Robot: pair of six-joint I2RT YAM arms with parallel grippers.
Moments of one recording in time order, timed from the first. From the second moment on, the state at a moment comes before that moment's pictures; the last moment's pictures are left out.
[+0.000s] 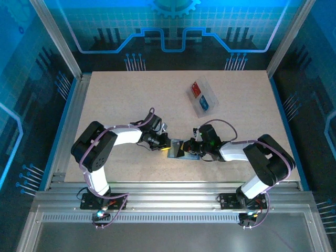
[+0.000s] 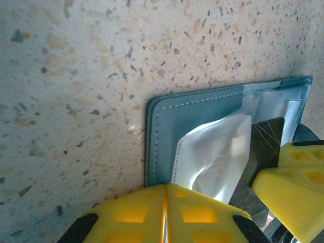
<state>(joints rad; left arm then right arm) -0.54 1.82 0.91 -0.20 0.53 -0.72 0.56 1.58 0.50 0.28 -0.42 0.90</state>
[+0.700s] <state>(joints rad) -0.54 1.82 0.91 -0.20 0.53 -0.72 0.58 1.54 0.51 0.22 -0.31 0.87</state>
